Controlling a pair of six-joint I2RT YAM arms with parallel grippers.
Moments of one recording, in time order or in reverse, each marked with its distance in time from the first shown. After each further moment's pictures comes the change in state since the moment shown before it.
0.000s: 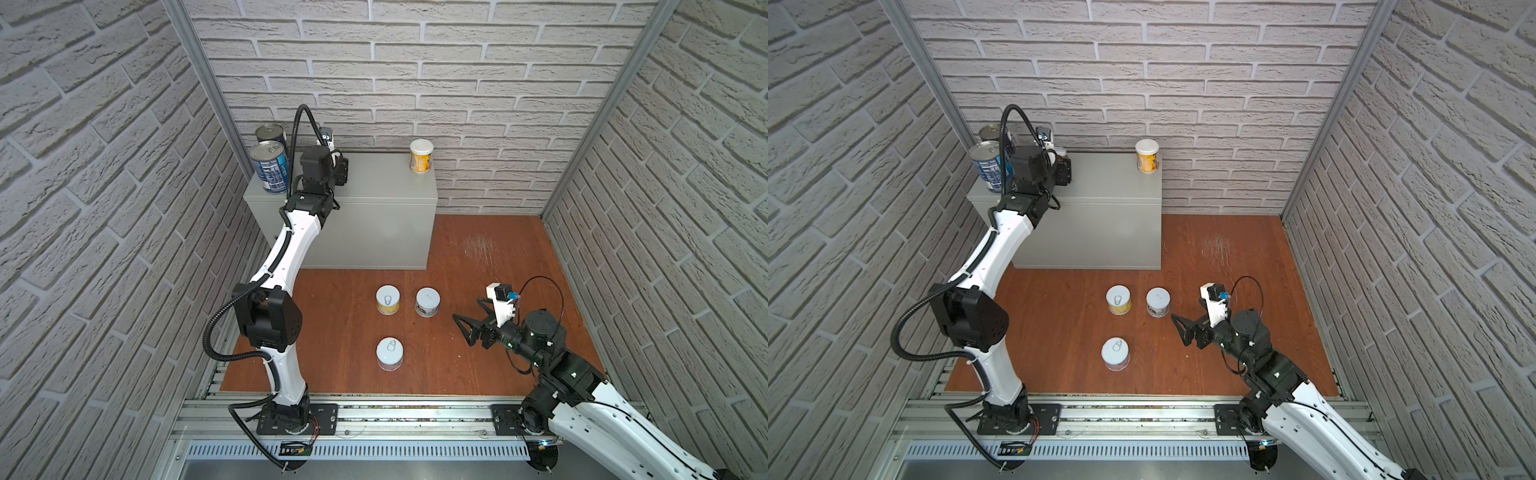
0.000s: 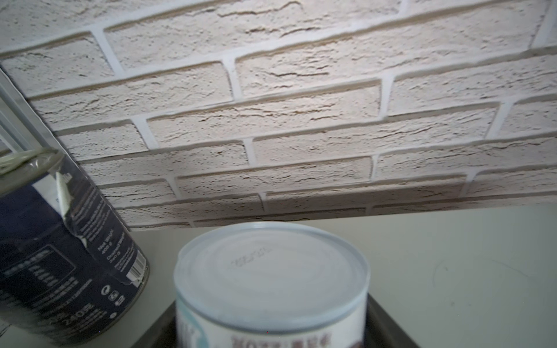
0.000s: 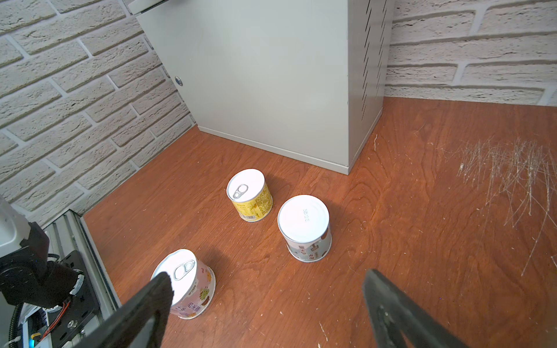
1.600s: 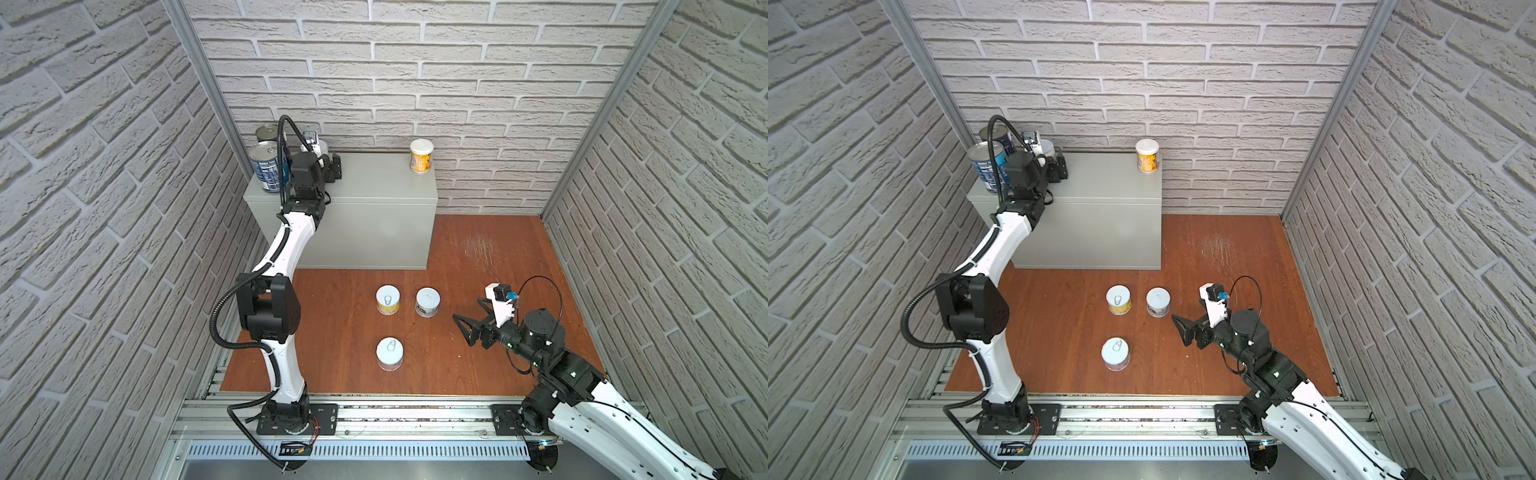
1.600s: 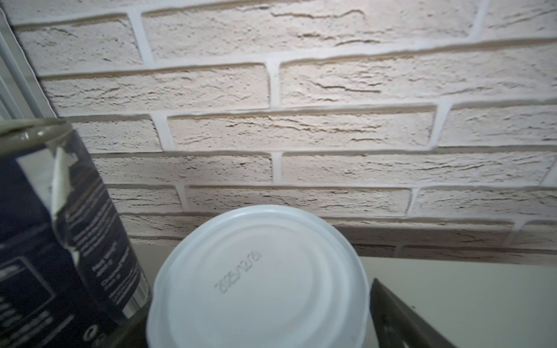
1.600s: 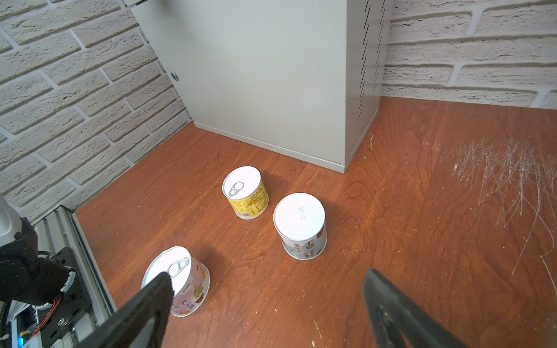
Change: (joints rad) left arm 0.082 0.056 -0.099 0.268 0.068 -0.051; right arm 0.000 0.005 0.000 -0.010 0.008 -0.020
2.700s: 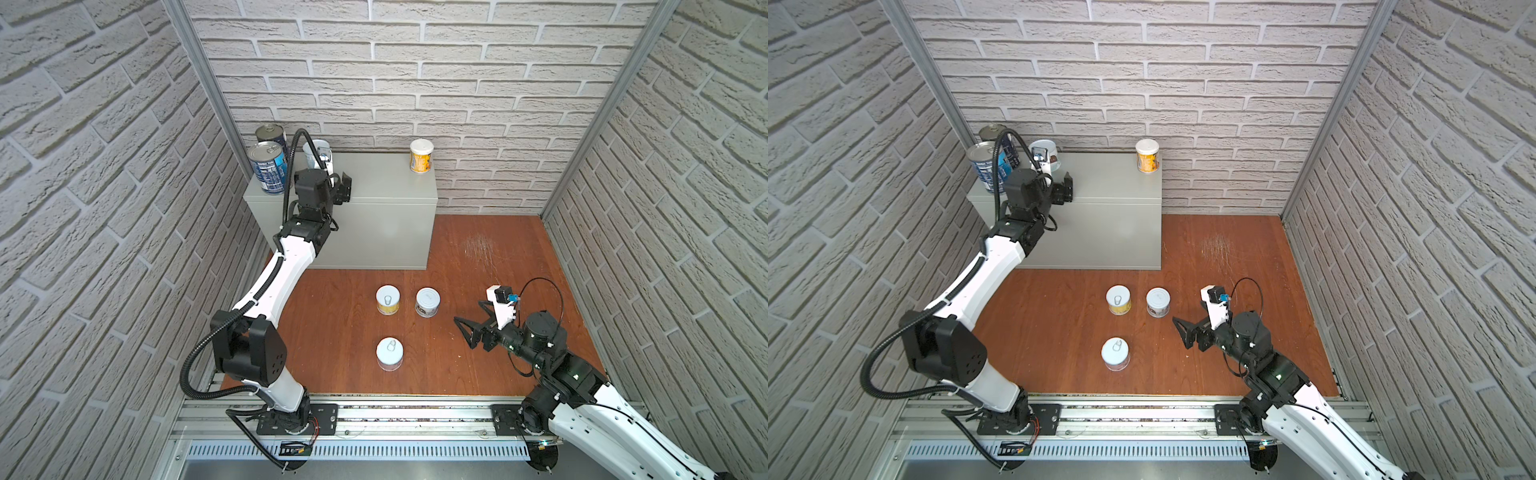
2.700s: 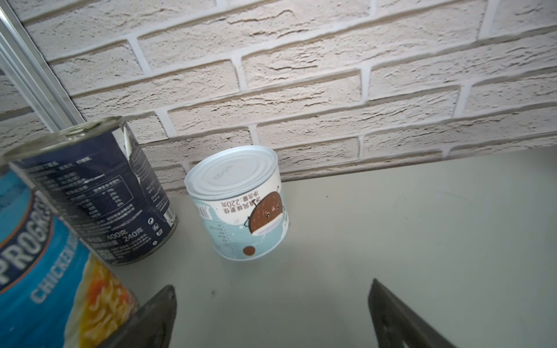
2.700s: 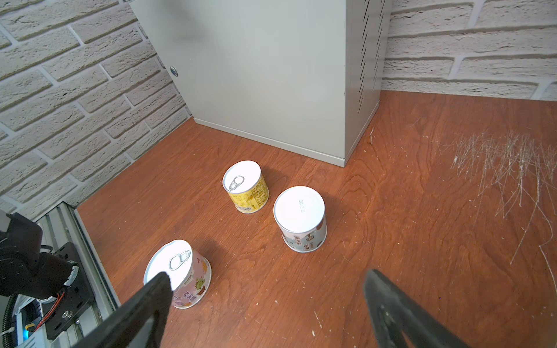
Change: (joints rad) left arm -0.139 -0.350 -0.321 -0.109 -0.113 0.107; right arm 0.000 -0.027 -0.002 -0.040 -0.003 0.010
